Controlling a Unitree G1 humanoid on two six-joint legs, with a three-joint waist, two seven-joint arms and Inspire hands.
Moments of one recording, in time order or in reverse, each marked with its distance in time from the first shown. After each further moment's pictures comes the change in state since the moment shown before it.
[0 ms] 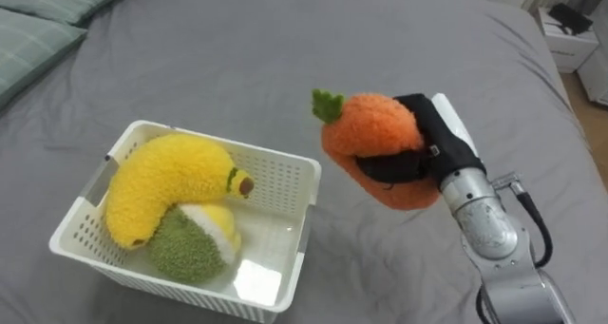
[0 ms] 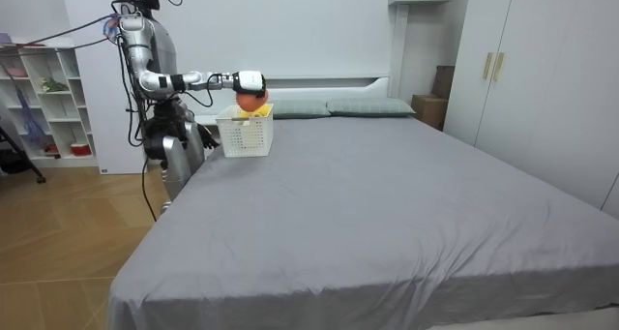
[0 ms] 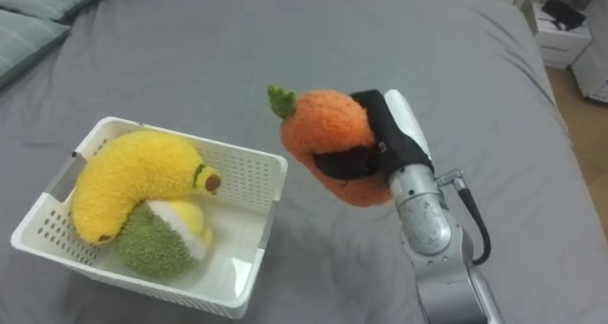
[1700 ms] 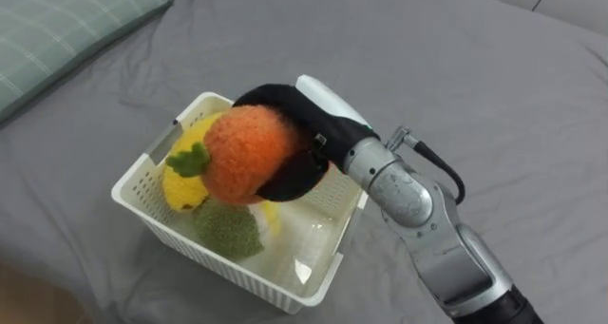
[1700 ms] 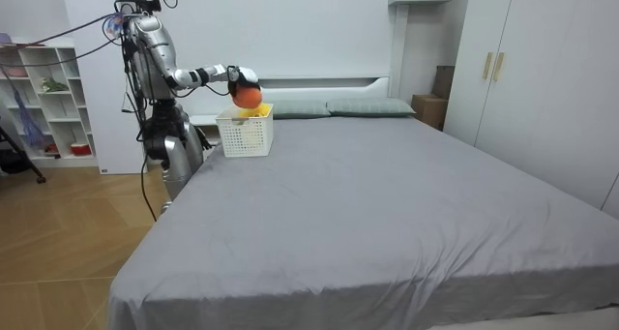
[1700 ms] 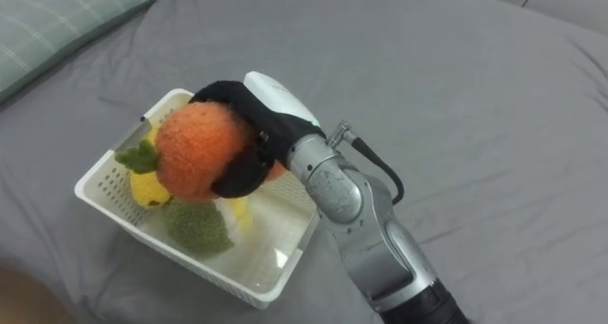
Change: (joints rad) left arm -0.080 -0.001 -0.052 -0.016 0.078 0.067 -0.025; right arm -0.171 0.066 0.271 0.020 -0.114 0.067 0.194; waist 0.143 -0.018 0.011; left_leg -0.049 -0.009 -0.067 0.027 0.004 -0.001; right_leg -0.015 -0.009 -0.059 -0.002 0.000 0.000
